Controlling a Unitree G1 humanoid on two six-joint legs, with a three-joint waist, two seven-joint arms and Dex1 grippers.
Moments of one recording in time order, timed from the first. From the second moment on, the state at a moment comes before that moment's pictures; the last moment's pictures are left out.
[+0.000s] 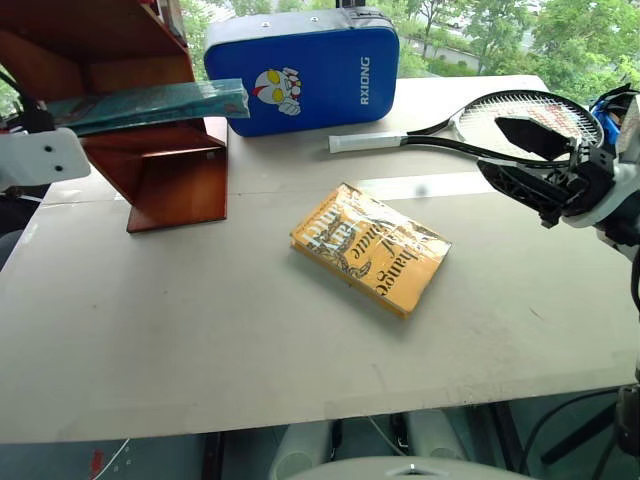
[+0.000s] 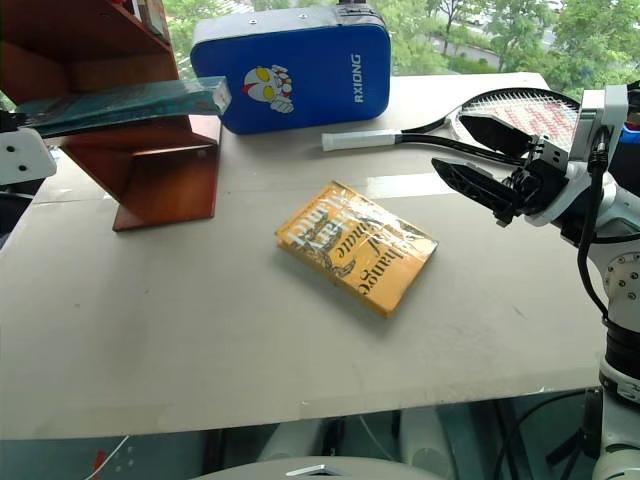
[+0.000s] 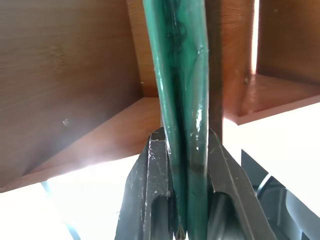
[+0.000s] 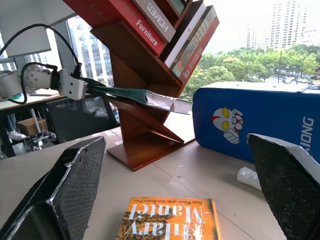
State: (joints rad) left arm -0.45 1.43 0.11 0.50 0.37 -0.36 -0.48; right arm -0.49 -0.69 -0.32 -0.27 0.98 0.62 0.86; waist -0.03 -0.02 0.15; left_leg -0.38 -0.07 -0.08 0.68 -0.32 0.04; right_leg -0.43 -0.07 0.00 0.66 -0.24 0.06
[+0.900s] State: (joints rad) left arm 0.04 1.00 0.64 0.17 -0.04 -0.36 -0.48; right arm -0.22 -0.71 -0.32 -0.17 0.75 0.45 0.96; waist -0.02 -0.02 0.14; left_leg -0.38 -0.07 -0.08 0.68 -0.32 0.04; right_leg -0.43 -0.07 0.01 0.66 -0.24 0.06
